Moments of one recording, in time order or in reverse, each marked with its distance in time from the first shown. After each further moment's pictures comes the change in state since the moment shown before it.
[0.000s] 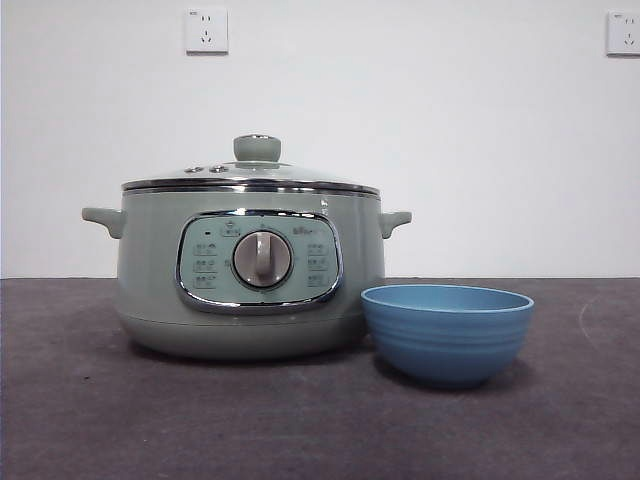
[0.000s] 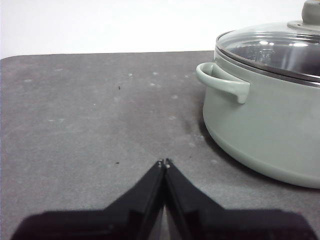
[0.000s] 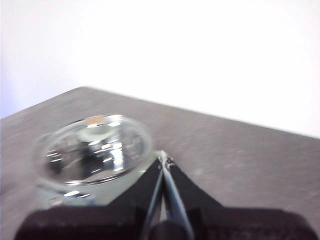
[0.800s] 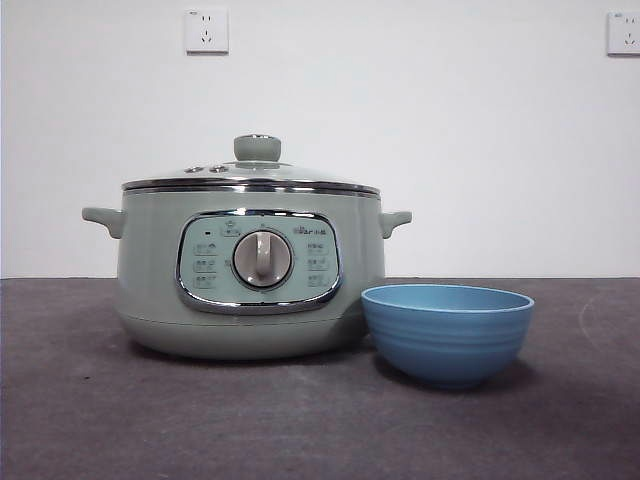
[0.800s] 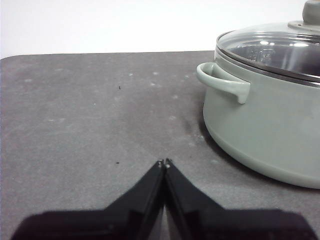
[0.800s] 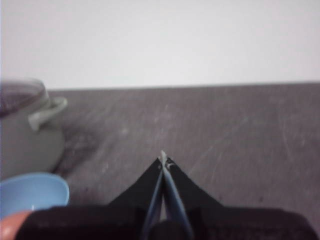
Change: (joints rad) left arm 0.000 0.000 0.000 0.000 0.000 0.000; right arm -0.046 -0.387 -0.780 0.442 0.281 0.126
